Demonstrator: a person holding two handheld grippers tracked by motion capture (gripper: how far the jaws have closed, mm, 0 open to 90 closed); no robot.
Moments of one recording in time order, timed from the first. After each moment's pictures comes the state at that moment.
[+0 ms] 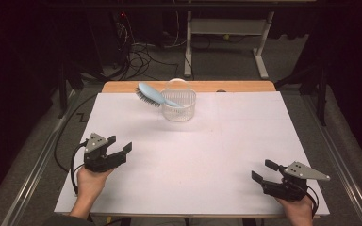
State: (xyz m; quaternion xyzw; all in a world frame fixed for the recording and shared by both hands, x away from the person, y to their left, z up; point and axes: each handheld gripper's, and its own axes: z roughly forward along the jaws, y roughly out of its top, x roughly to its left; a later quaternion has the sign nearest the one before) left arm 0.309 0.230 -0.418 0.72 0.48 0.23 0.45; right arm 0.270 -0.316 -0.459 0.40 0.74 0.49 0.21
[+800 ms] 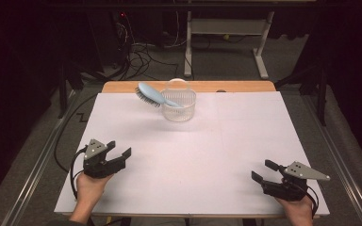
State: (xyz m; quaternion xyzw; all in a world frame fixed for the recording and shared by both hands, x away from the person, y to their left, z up) left arm 0.299 0.233 -0.432 0.72 0.48 0.22 0.45; right arm 0.270 -0.316 -0.459 0.40 0.74 0.49 0.21
